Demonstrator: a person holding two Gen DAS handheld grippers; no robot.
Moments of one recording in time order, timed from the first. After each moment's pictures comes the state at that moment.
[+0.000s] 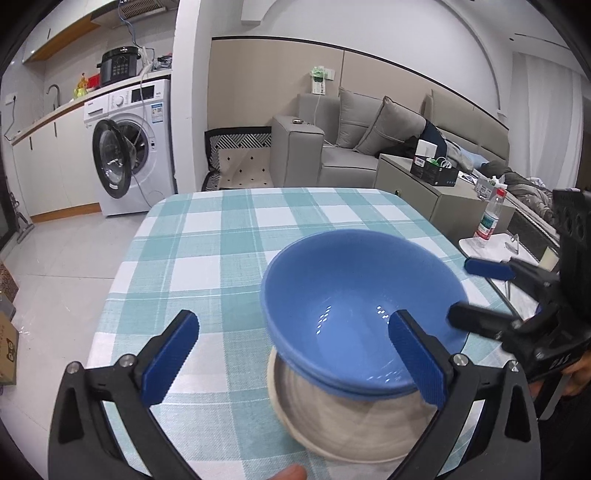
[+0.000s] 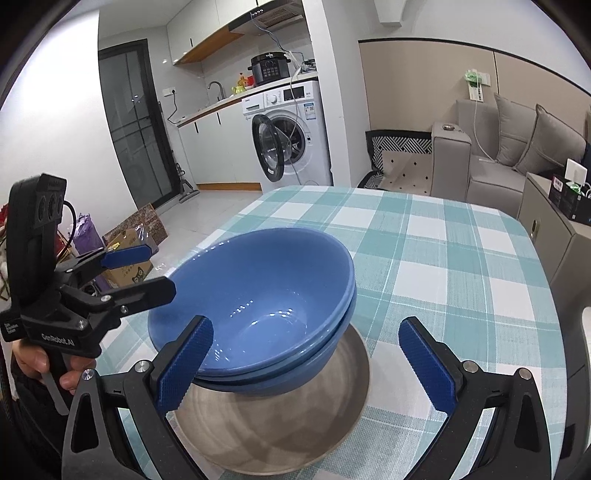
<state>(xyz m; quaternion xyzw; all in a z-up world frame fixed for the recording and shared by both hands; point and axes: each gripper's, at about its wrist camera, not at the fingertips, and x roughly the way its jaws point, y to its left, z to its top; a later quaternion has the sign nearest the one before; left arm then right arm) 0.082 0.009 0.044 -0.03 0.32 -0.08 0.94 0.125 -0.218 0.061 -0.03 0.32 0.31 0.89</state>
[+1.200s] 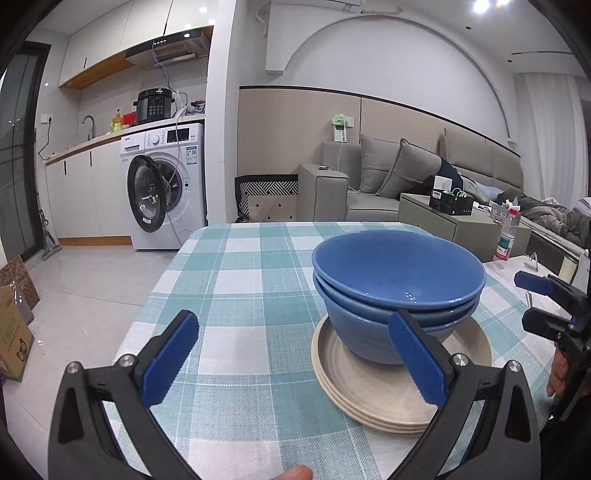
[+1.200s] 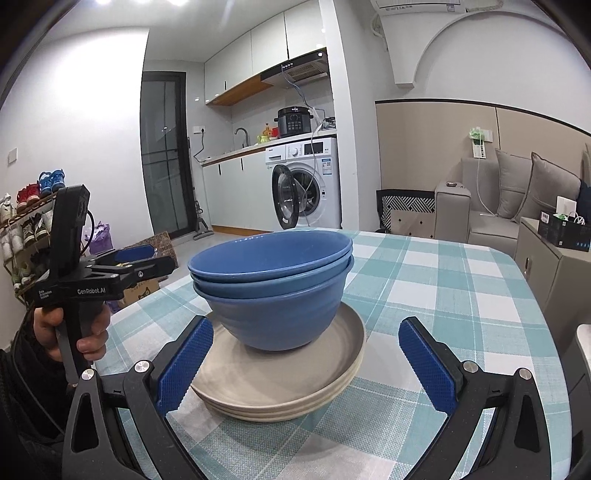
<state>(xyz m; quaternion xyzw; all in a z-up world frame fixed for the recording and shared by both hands) 0.019 0.030 0.010 -0.02 0.21 -0.03 0.98 0.044 -0.264 0.024 -0.02 0.20 0.34 0.92</state>
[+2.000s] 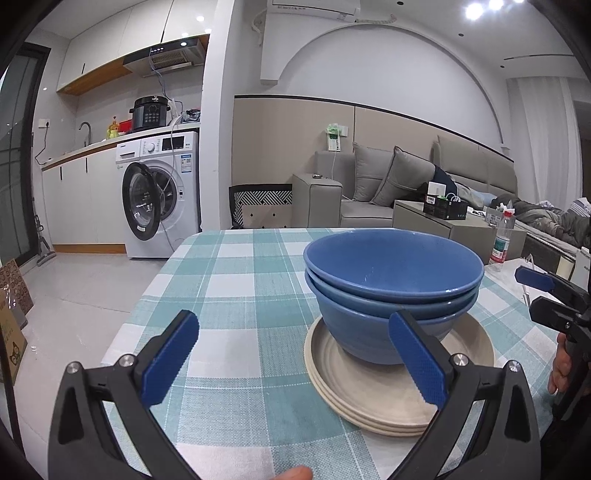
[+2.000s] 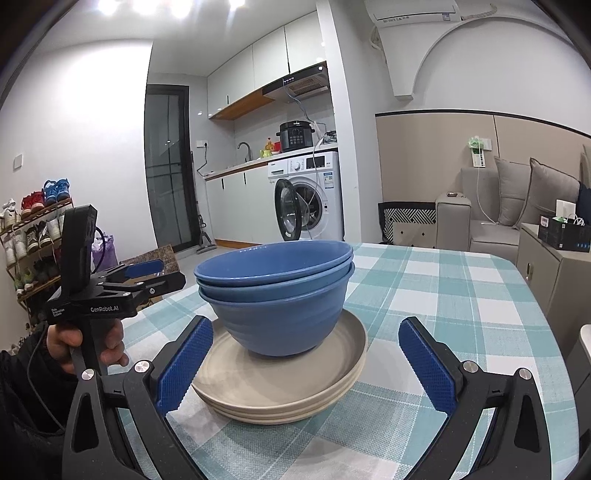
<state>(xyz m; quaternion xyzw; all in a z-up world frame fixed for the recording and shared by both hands) 0.017 0.029 0.000 -0.02 0.19 -0.04 0.98 0.033 -0.269 0.022 -0.01 0.17 0.34 0.93</state>
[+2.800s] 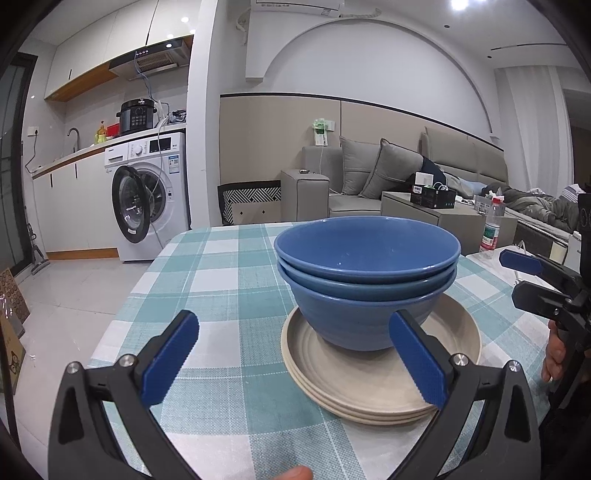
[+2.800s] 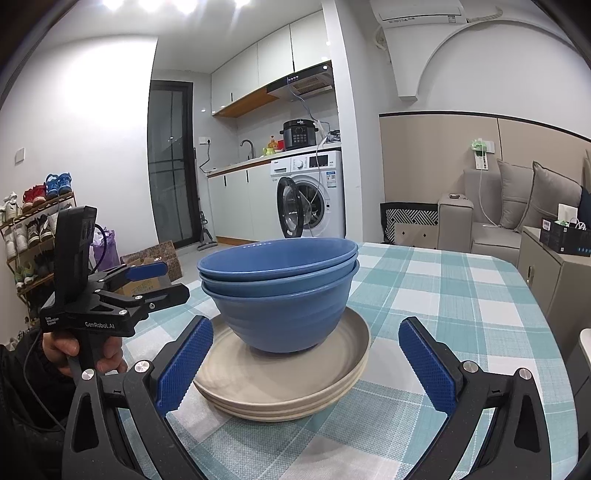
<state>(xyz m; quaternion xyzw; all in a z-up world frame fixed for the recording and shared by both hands) 0.011 0.006 -0.005 0.00 0.19 -0.06 0.98 0.033 -0.266 0.020 -0.02 0.17 0.34 0.92</state>
